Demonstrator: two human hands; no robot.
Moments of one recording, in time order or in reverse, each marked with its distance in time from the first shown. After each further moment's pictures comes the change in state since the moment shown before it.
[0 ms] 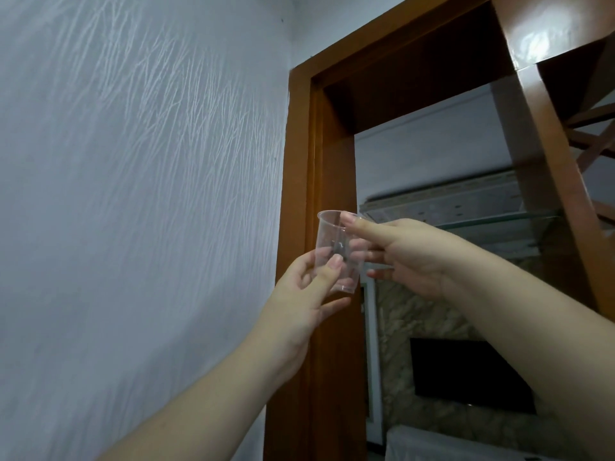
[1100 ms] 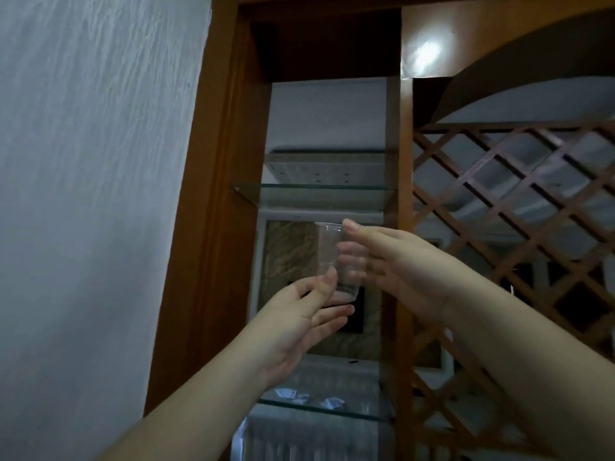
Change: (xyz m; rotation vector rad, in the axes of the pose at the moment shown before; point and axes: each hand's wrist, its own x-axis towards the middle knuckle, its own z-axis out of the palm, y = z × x) left_hand -0.108 0.009 0.106 -0.549 -0.259 -0.483; right_hand -0.165 0.001 -0.059 -0.061 0.050 0.118
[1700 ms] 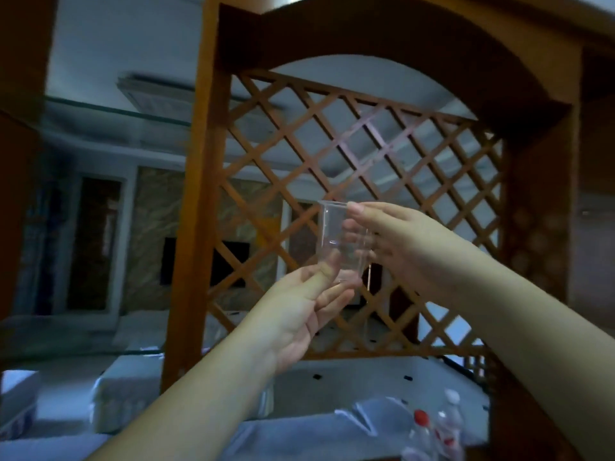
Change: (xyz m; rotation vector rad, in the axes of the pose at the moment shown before) left_hand 0.004 -0.112 0.285 -0.378 -0.212 -0.204; right_hand -0.207 -0.027 -0.208 -0.275 0.334 0.105
